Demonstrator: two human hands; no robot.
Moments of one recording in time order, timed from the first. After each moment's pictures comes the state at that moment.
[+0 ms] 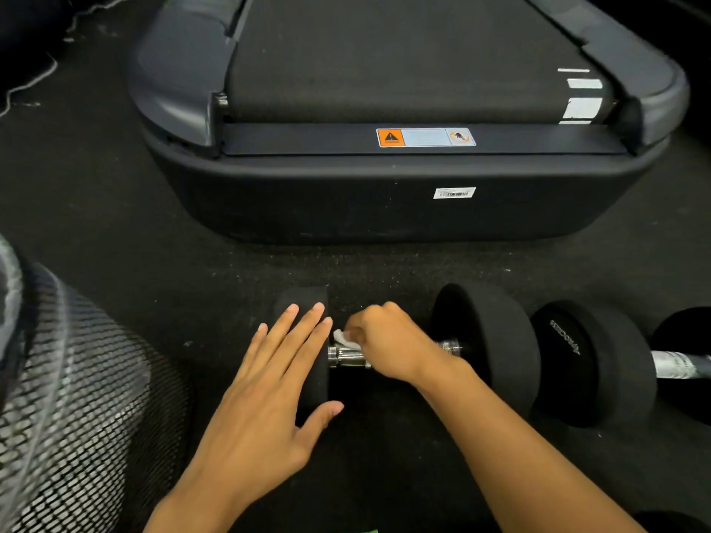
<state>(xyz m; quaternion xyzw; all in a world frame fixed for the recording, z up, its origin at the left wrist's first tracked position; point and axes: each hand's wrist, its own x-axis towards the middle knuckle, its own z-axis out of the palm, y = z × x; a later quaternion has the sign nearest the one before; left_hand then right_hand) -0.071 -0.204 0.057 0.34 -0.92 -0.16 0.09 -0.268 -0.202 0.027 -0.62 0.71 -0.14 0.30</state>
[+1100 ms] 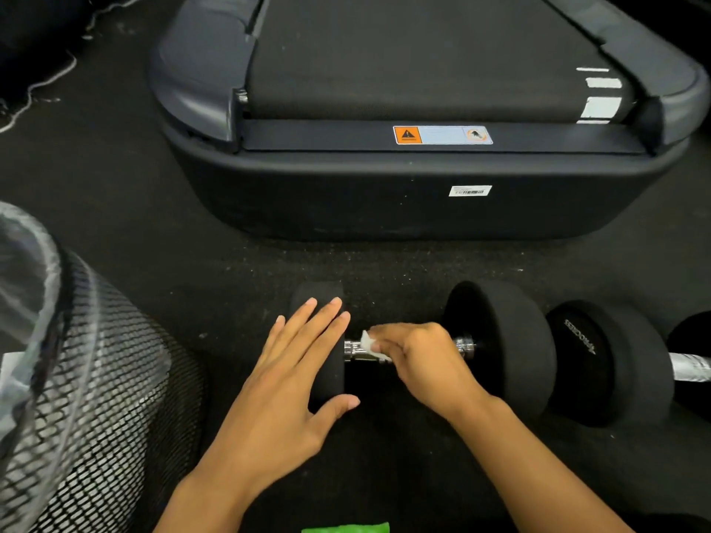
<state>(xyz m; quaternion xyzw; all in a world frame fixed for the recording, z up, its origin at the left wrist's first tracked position) -0.070 -0.205 0.056 0.33 -0.91 -0.21 0.14 -0.265 -0.162 0.029 -0.66 0.69 -0.24 0.17</state>
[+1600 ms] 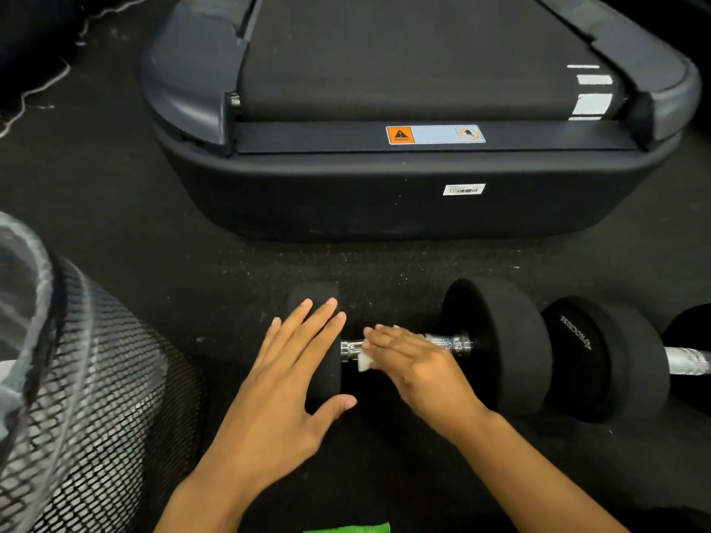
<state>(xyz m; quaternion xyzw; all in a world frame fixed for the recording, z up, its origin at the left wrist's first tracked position) -0.071 -0.205 0.055 0.33 -0.91 -0.21 0.15 -0.266 -0.145 0.000 -0.73 0.63 -0.26 0.05</state>
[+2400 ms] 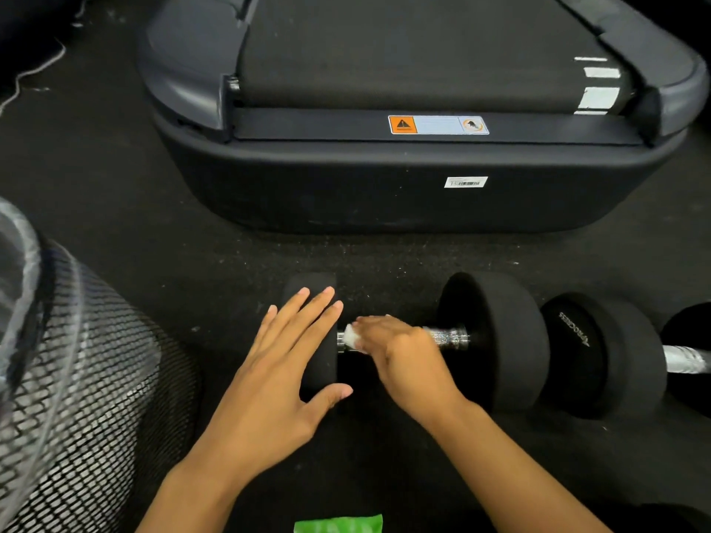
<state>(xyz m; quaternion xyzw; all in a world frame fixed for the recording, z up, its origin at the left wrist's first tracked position) -0.072 -0.208 0.054 0.33 -0.91 -0.21 0.16 -0.250 -0.160 0.013 -0.68 0.67 -0.28 0.09</state>
